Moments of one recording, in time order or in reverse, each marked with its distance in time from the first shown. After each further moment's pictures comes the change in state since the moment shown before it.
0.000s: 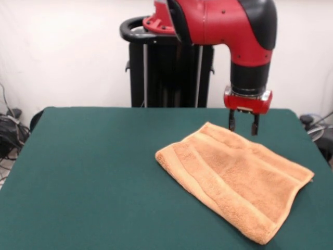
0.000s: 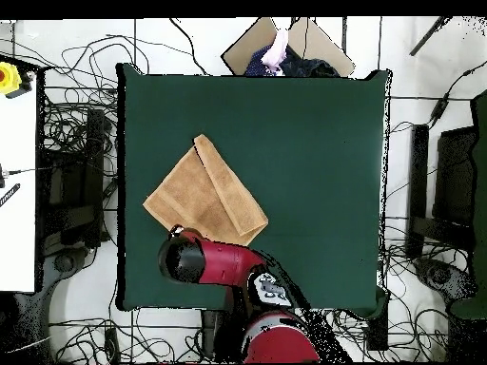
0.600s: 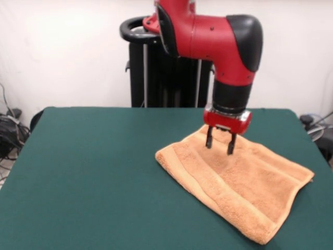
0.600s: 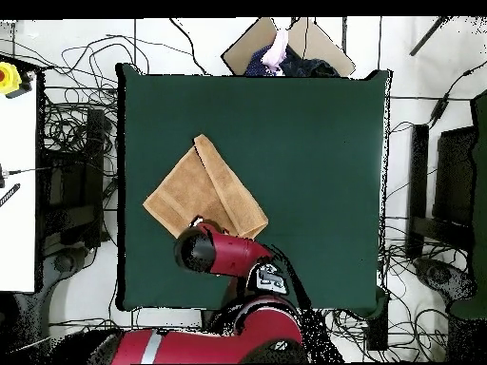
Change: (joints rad) arm 0.066 0.129 -0.150 -0.124 0.000 -0.066 0.000
